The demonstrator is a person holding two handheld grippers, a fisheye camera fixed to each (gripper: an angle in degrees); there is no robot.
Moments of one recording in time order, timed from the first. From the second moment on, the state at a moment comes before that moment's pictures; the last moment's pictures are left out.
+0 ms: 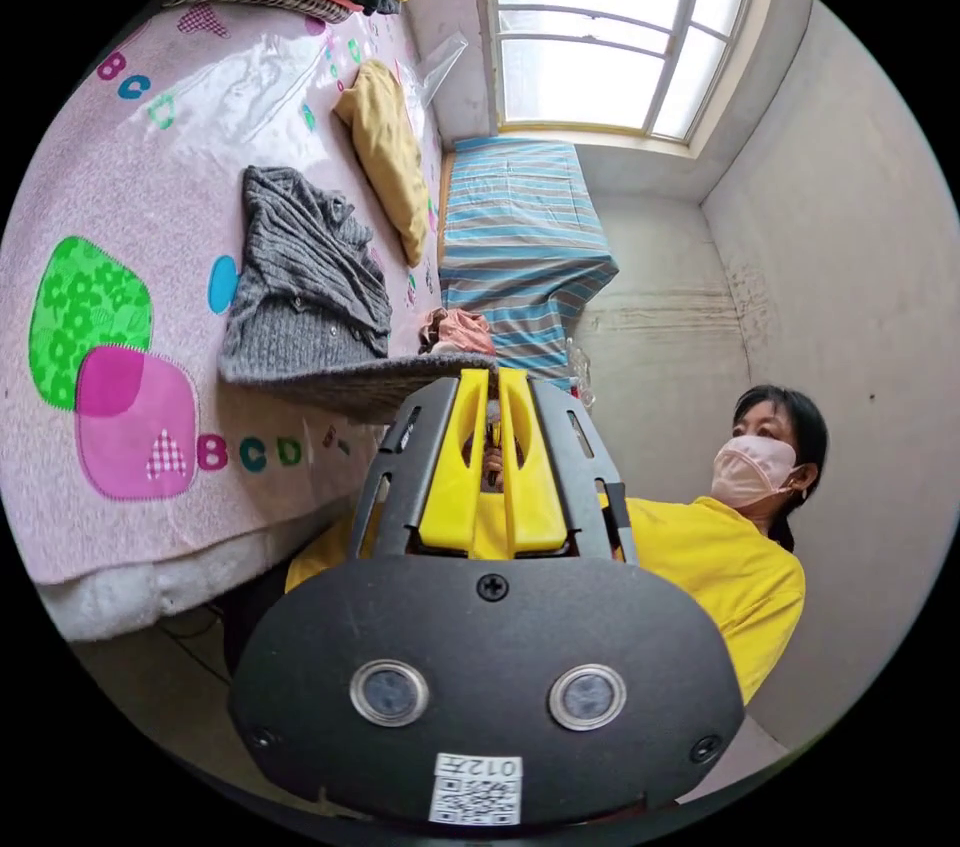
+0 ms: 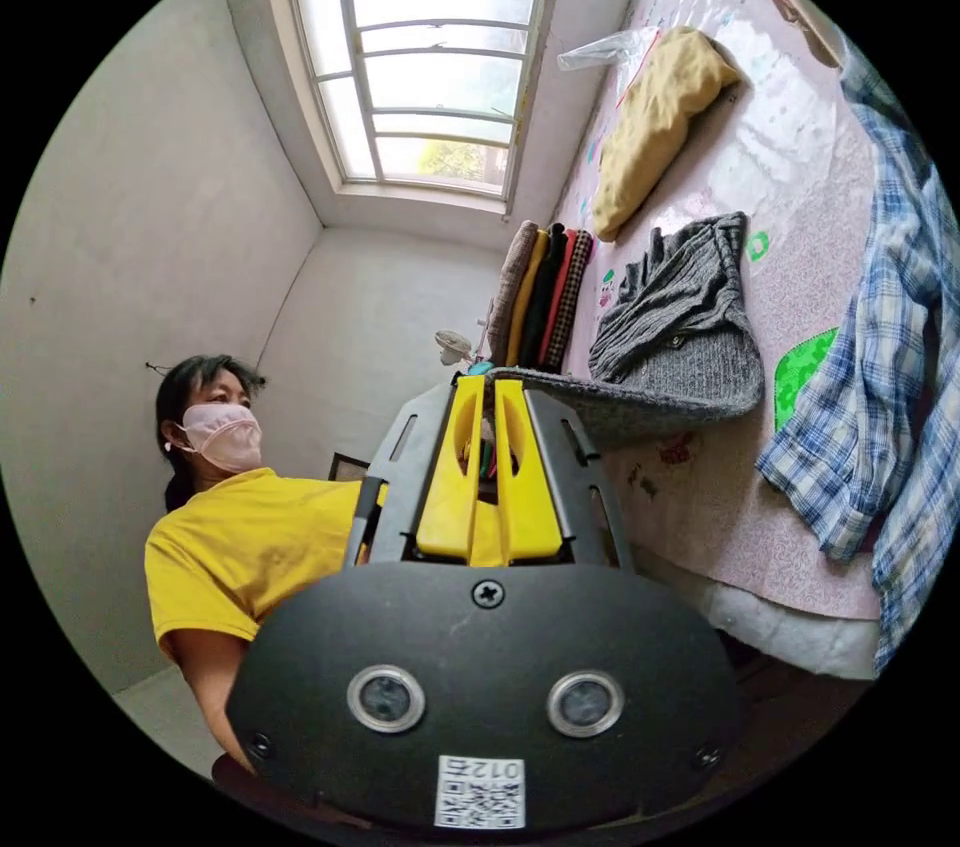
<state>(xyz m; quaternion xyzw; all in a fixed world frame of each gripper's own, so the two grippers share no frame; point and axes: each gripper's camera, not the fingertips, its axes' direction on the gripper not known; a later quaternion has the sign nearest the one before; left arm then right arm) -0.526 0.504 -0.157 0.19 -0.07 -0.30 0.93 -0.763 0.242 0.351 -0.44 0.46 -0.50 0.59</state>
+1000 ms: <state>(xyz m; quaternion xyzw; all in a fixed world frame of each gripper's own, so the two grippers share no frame) -0.719 0.304 -0.078 -0.05 -0.33 -0.36 0.87 -0.629 -0.015 0.540 -0.25 0.70 -0.47 0.48</state>
